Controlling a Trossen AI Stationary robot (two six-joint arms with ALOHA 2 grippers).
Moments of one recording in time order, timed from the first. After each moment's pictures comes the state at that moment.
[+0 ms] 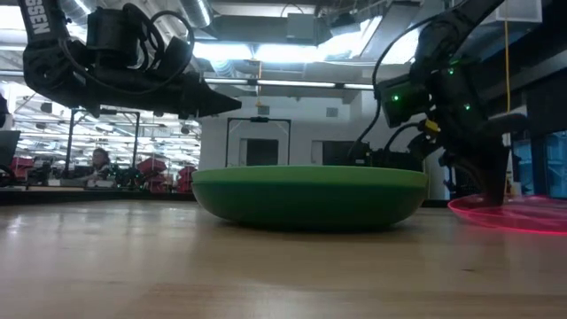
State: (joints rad) left arm 0.21 1.47 0.25 1.26 -0.24 0.21; right arm -0.29 1.59 0.86 -1.08 -0.13 -0.08
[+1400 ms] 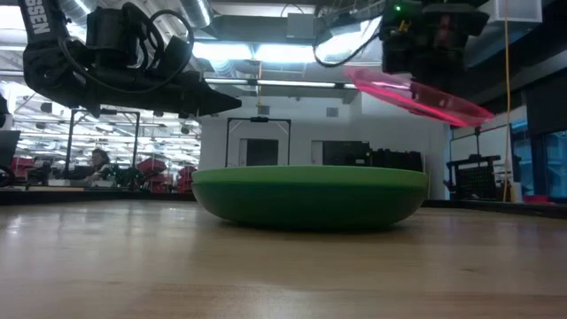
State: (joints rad) left arm 0.21 1.47 0.25 1.27 -0.24 0.22; right arm -0.29 1.30 0.99 -0.87 -0.51 0.16
